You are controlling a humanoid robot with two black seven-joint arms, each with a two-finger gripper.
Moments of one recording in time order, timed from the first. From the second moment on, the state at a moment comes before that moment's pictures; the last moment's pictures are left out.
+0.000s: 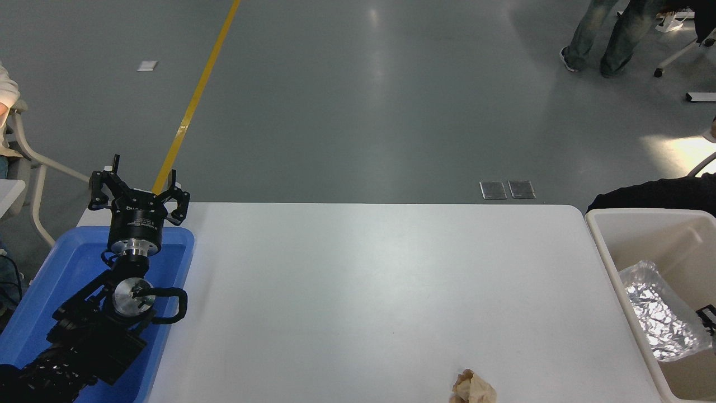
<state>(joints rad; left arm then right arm) -0.61 0.19 -0.97 -0.40 -0.12 -0.55 -0.56 0.66 -0.58 -0.58 0.31 0.04 -0.01 -0.08</state>
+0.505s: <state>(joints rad) -0.61 0.19 -0.97 -0.41 -0.12 -0.55 -0.56 1.43 -0.93 -0.91 0.94 -0.40 0.13 -0.07</state>
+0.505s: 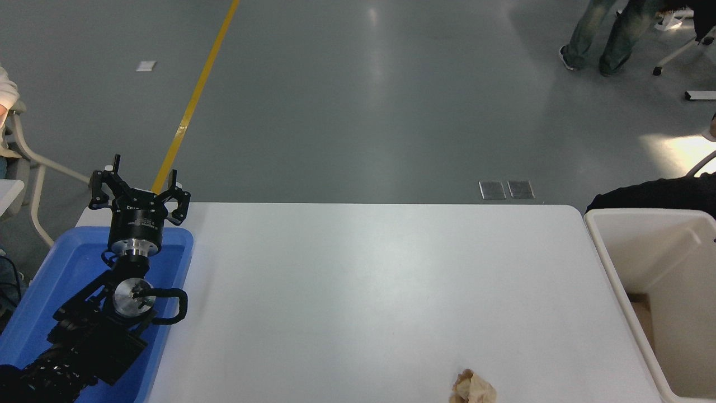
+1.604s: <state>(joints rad) -0.61 0.19 -0.97 -0.40 -0.12 -0.55 -0.56 2.33 -0.42 -1.24 1.66 -0.07 0.65 -0.08</state>
